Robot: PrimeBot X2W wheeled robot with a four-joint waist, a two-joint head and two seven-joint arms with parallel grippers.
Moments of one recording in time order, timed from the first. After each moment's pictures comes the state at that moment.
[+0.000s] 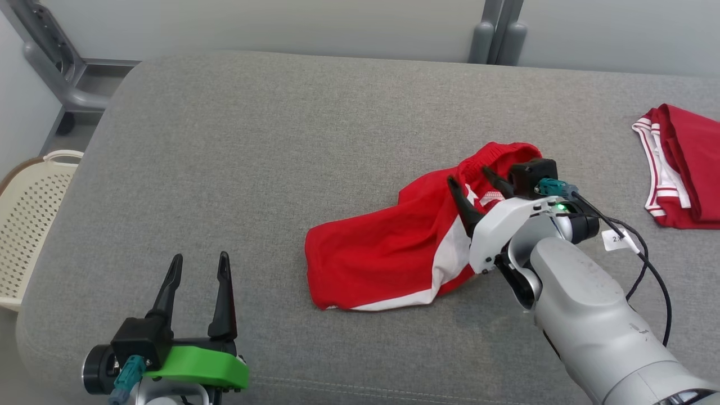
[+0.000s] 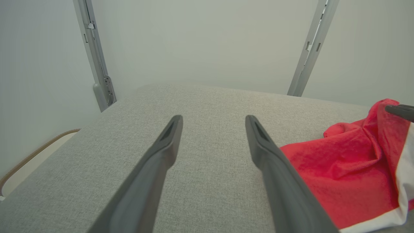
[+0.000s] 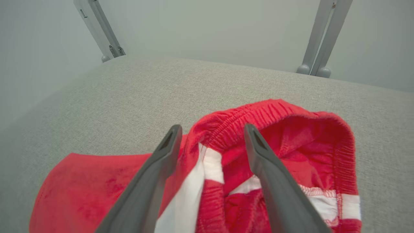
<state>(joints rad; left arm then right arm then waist) -0.04 0.05 -0.08 0.17 -0.21 -0.06 -0.26 -0.72 -0.07 0.41 0.95 0.39 0.13 -0.19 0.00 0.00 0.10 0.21</state>
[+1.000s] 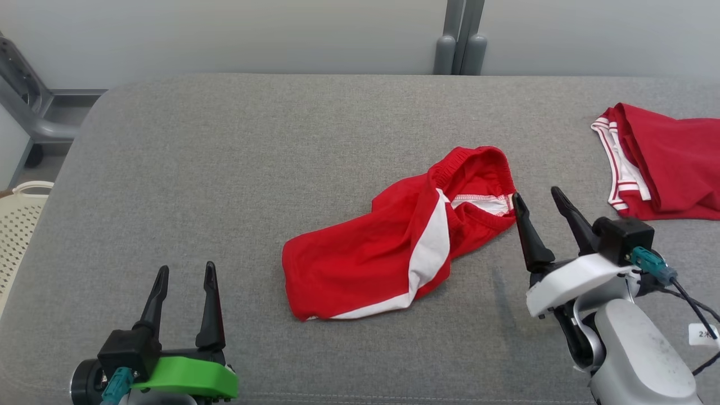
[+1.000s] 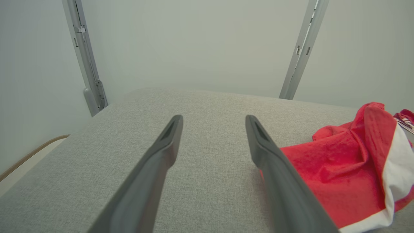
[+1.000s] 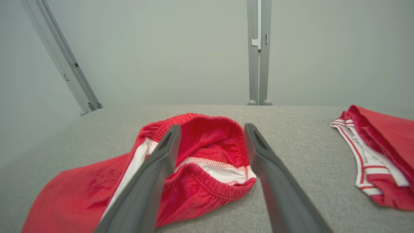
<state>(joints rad) -0.01 0.05 -0.04 0.16 -0.21 -0.06 -0.26 -0.35 -0.17 0.20 0.45 0.35 0.13 -0.26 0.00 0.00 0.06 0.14</state>
